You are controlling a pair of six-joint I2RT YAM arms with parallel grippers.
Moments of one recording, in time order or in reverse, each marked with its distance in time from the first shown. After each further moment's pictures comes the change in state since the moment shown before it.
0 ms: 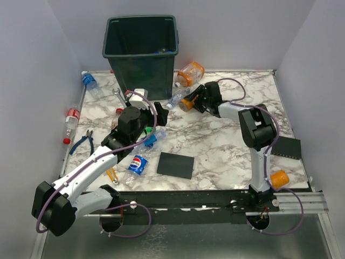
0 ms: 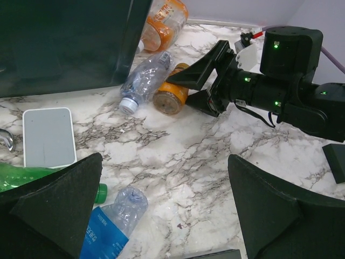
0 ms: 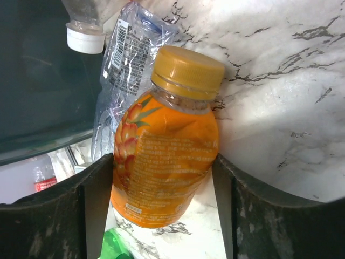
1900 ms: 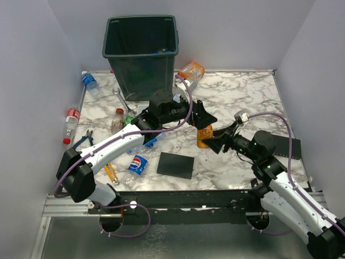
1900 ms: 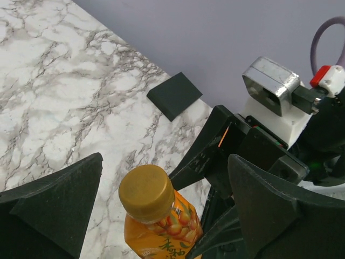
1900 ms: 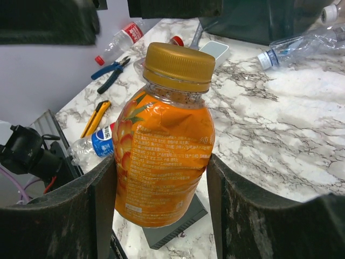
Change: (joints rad) left arm -0.184 0.375 0.393 0.117 0.614 -0.092; right arm 0.109 -1.506 -0.960 -0.003 -0.336 -0.643
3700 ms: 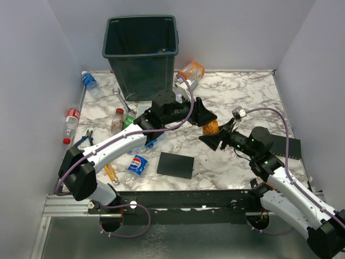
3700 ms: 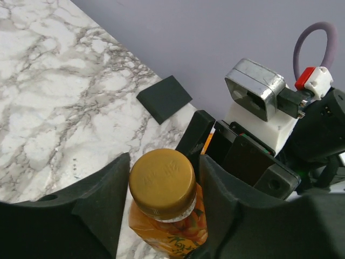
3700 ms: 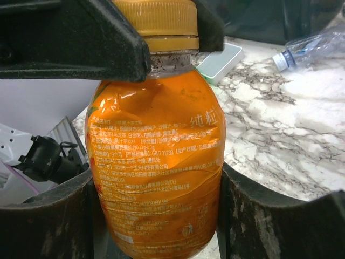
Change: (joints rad) left arm -0.035 0.032 0.024 -0.008 -0.038 -0.064; right arm 0.010 0.089 0.037 0.045 -0.006 0.079
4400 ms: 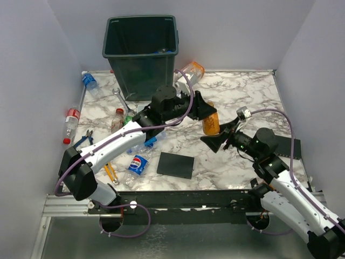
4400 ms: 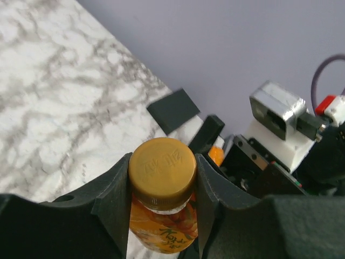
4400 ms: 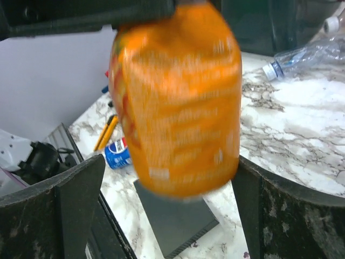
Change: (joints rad) left arm 0.003 0.002 0.047 -0.057 -0.059 -0.023; right arm 0.001 -0.061 0.008 -0.040 0.015 -0.019
